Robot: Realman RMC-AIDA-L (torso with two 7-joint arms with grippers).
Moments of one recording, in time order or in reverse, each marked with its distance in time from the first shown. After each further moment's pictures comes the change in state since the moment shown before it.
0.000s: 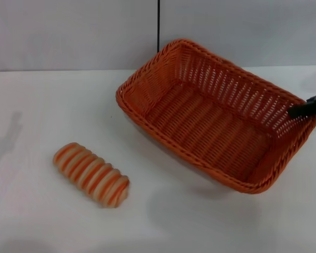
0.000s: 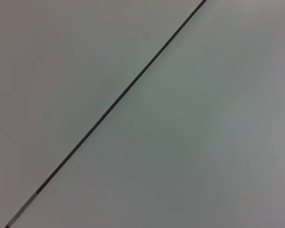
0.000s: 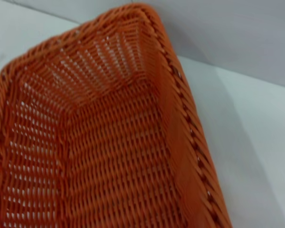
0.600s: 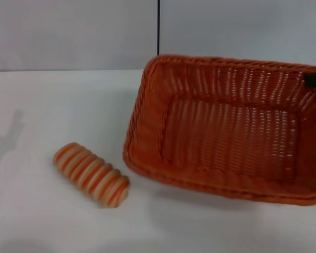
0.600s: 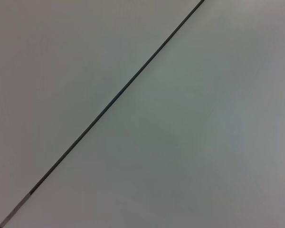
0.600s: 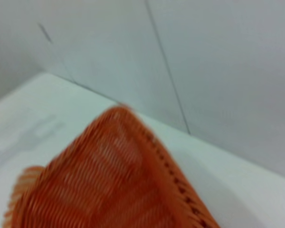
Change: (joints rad) left arm -0.009 0.000 0.000 -0.002 0.000 0.005 -0.007; right arm -0.170 0.017 0.081 0.287 0.283 0.154 -0.134
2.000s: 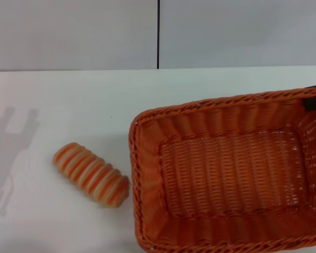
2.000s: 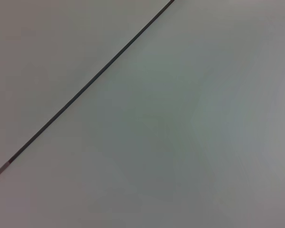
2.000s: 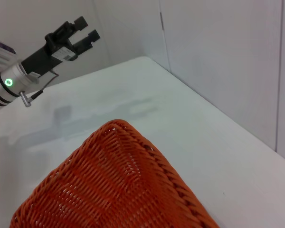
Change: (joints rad) left arm -0.024 -0.005 0.049 -0.037 0.000 -0.008 0.009; right arm 0.066 -0.104 -0.037 -0.257 0.068 0.131 -0.399
